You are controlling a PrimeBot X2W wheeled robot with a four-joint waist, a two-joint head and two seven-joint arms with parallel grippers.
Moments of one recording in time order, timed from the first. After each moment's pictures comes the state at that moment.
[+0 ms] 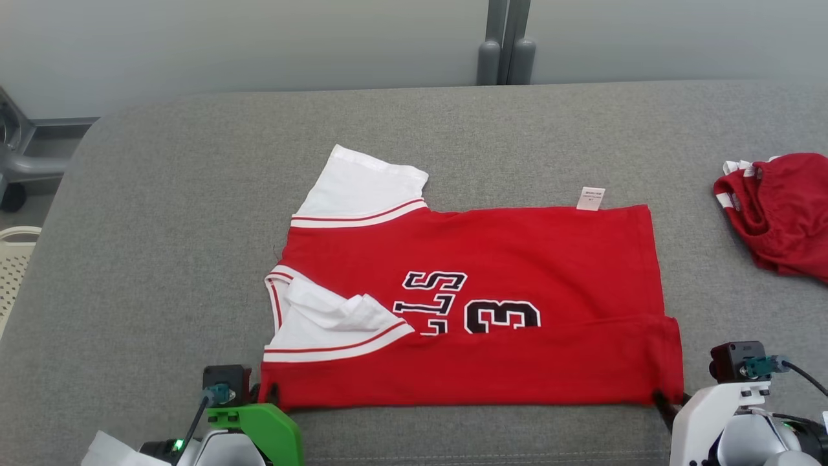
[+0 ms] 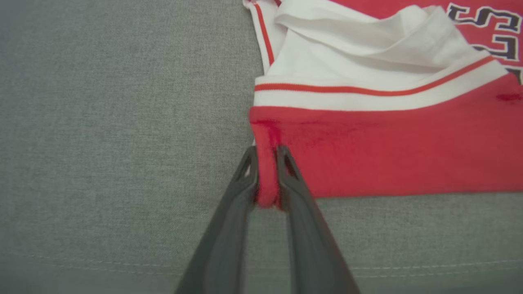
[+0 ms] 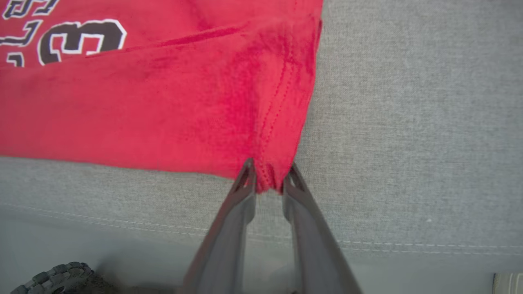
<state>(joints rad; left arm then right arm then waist) -0.22 0.34 -0.70 0.41 -0.69 0.35 0.10 0.03 -0.18 -0.03 0.16 0.30 0.13 0.49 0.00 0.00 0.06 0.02</state>
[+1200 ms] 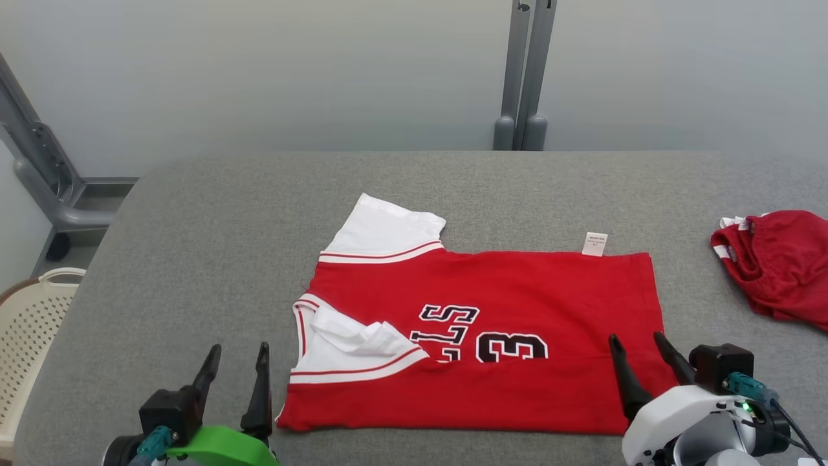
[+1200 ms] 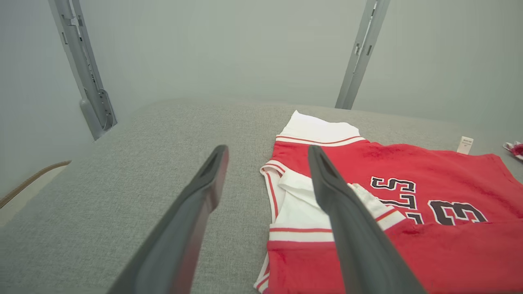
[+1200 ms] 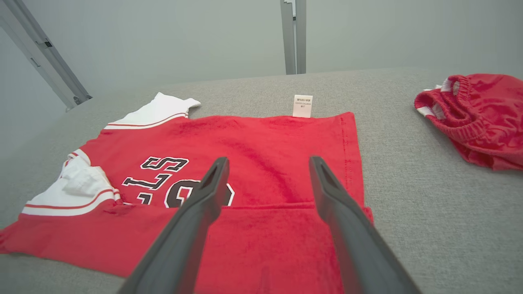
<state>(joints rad) -0.05 0.27 -0.37 0.30 -0.52 0.08 -0.26 0.00 -0.05 -0.01 0.23 0.19 0.13 -0.01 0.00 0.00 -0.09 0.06</state>
